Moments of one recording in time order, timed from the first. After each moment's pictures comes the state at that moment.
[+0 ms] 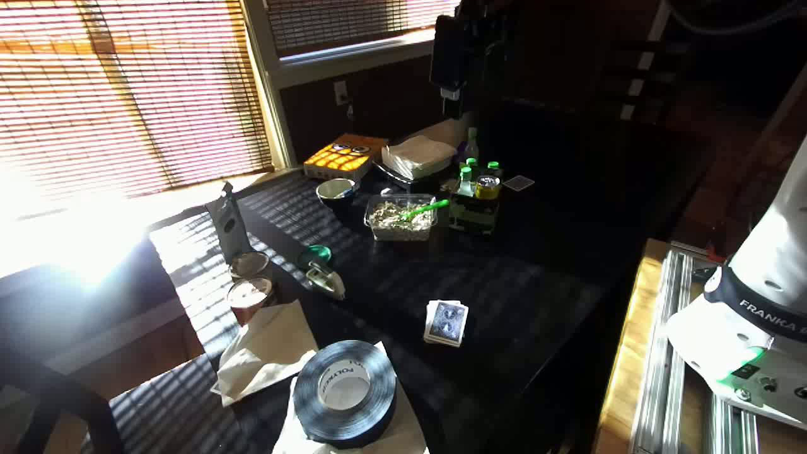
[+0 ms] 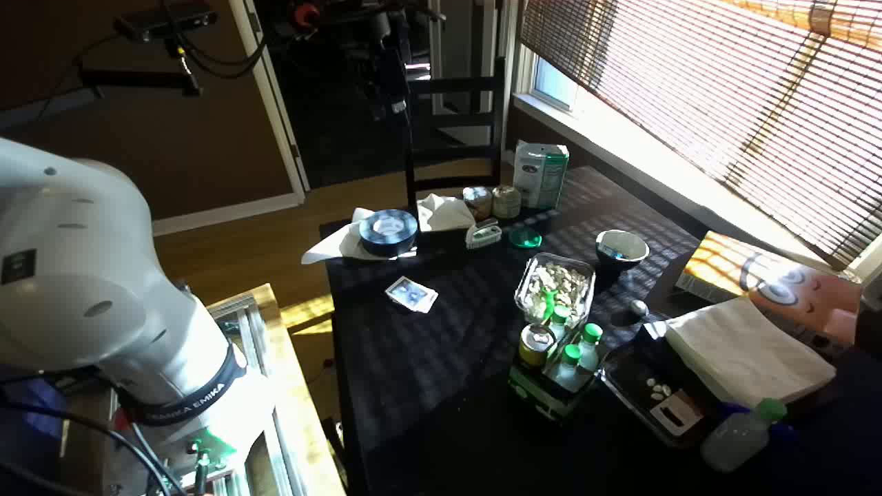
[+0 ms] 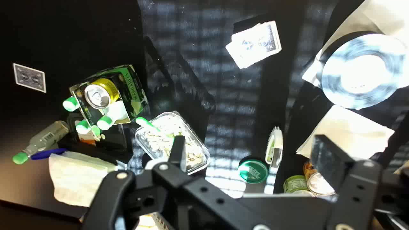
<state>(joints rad) 0.03 -0.59 0.33 -2.48 -0.04 2.00 0.37</state>
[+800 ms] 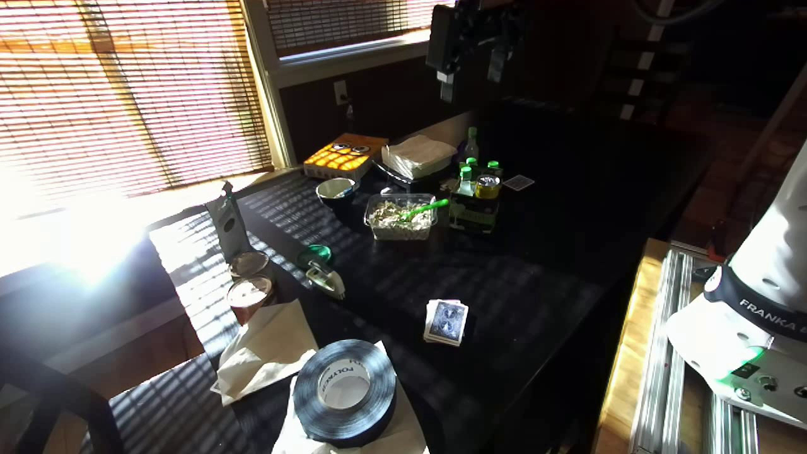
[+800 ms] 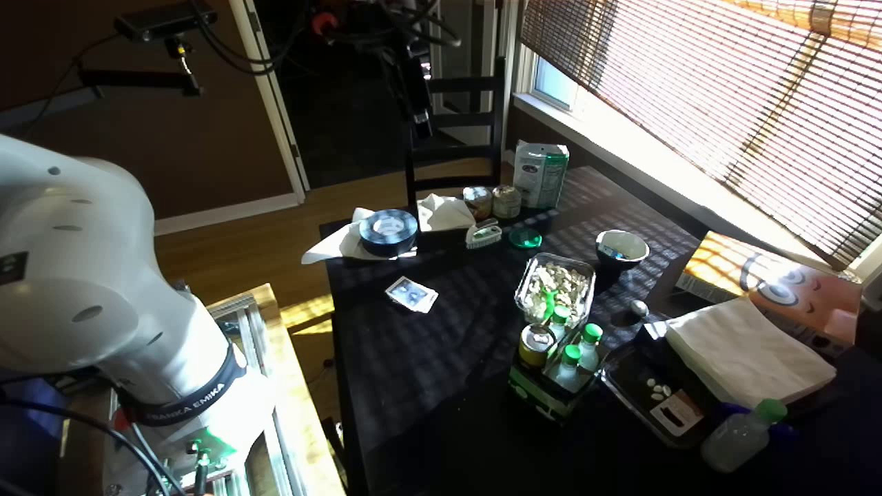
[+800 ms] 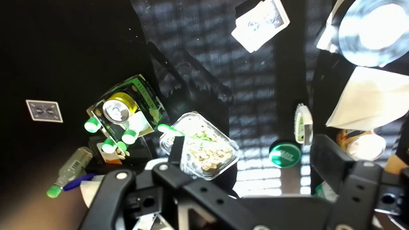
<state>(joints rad) -0.02 -0.57 0.24 -2.49 -0.04 2.05 0.46</state>
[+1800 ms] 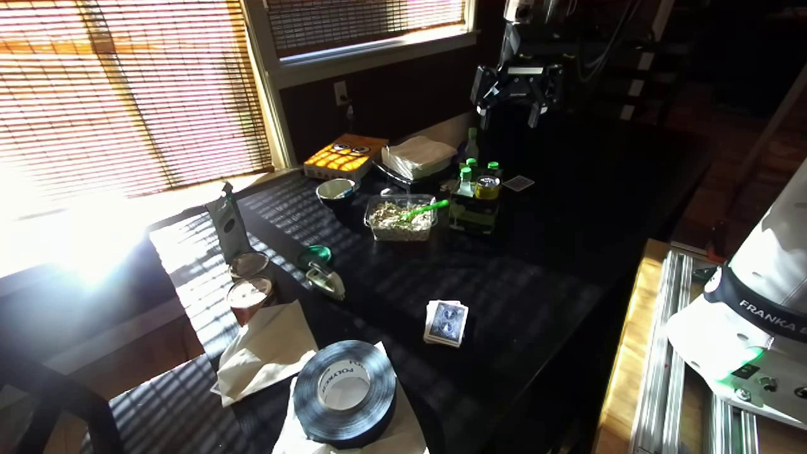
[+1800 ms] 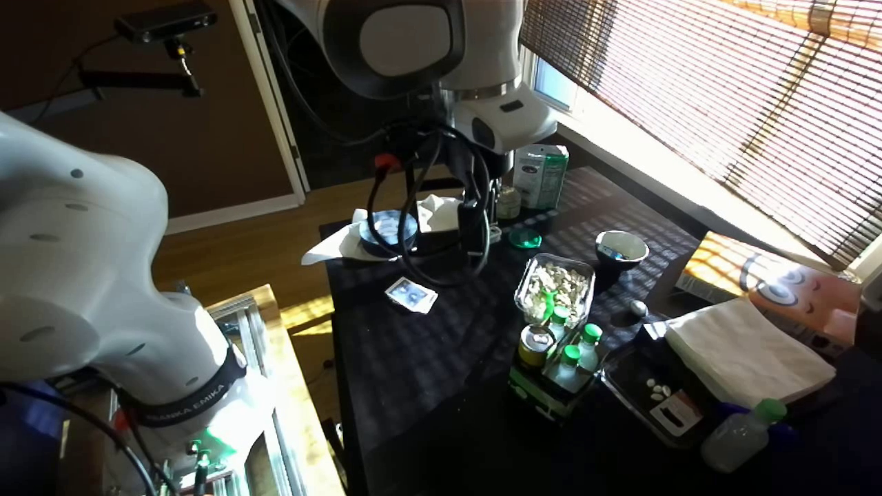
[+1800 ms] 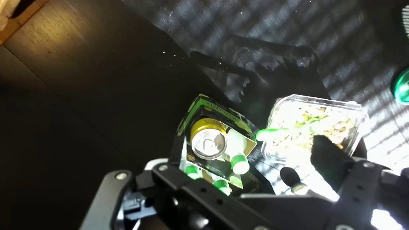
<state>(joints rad) -0.25 -0.41 0.01 -2.63 -0.04 2.33 0.61</state>
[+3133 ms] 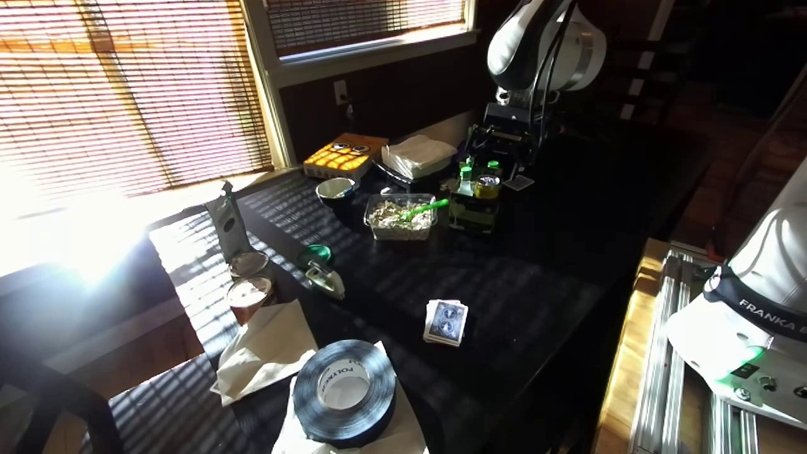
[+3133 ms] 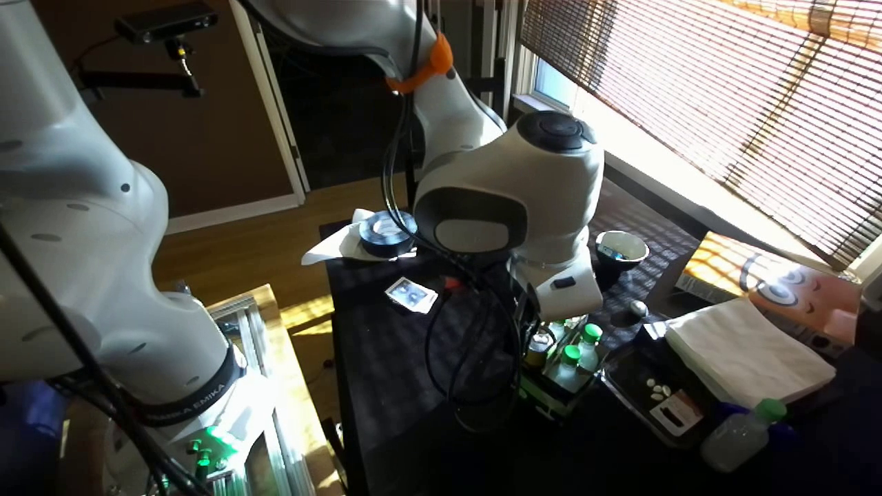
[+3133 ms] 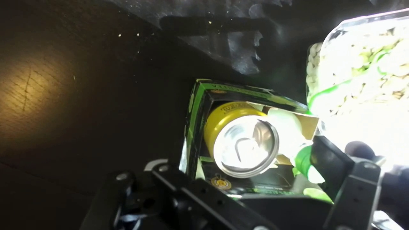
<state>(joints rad) -0.24 0.11 -0.14 -2.54 0.31 2.77 0.49</state>
